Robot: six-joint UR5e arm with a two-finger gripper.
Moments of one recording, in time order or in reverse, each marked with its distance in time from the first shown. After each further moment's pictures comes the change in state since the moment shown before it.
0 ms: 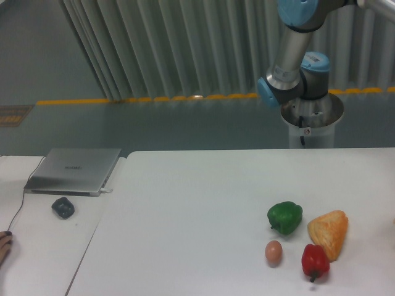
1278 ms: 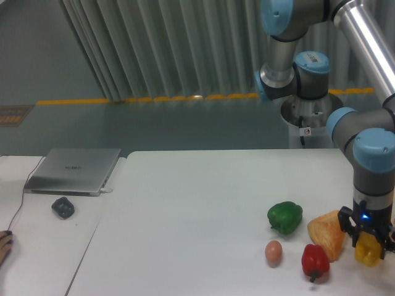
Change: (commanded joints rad) arm -0.198 -0.087 -0.167 0.218 0.291 -0.151
